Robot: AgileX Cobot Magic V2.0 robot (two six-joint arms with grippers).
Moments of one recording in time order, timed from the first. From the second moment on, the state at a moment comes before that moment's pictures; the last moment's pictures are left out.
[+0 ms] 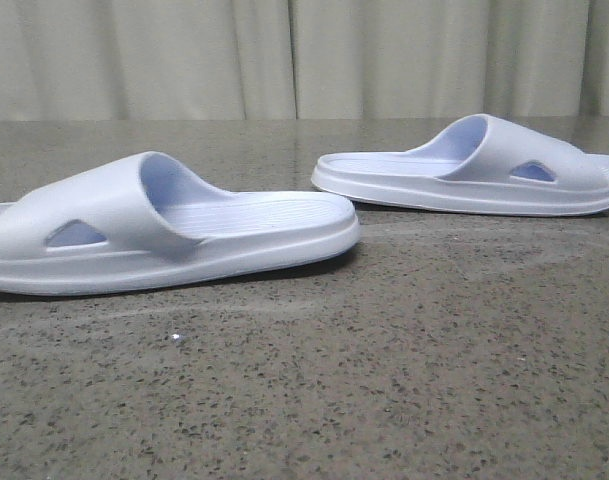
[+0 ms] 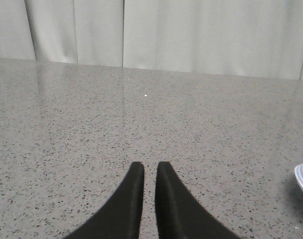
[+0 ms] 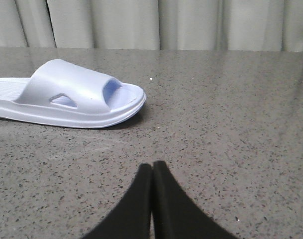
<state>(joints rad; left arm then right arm) 0.06 0.00 0.00 -0.11 0.14 0.06 0.02 -0.01 0.01 0.08 0.17 -0.12</state>
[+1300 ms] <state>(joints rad) 0.06 0.00 0.00 -0.76 0.02 0.06 0.02 -0.01 0.01 0.59 0.02 -0.10</state>
